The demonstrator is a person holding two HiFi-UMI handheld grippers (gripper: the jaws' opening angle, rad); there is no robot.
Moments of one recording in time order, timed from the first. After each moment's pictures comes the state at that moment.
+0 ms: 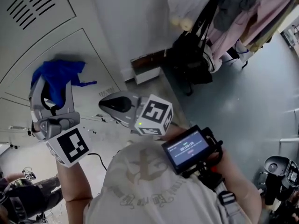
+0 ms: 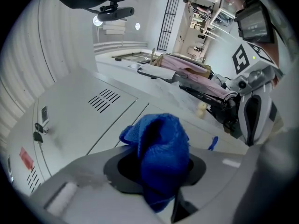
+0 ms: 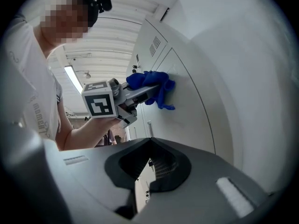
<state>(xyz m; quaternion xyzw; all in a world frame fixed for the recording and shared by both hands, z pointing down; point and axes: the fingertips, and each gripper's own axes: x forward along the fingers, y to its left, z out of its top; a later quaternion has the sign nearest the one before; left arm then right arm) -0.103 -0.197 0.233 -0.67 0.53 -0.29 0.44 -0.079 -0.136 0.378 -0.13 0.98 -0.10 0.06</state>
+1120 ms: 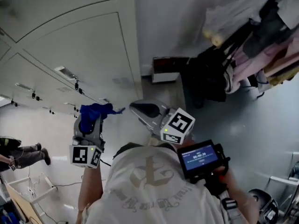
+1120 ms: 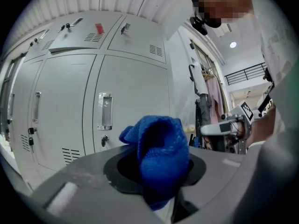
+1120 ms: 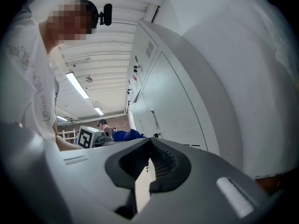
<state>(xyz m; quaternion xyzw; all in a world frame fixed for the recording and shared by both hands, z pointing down) -0.157 -0.086 0.430 -0.78 0.63 -0.06 -0.03 -0.039 -0.108 0.421 -0.08 0.98 -0.14 0.05</state>
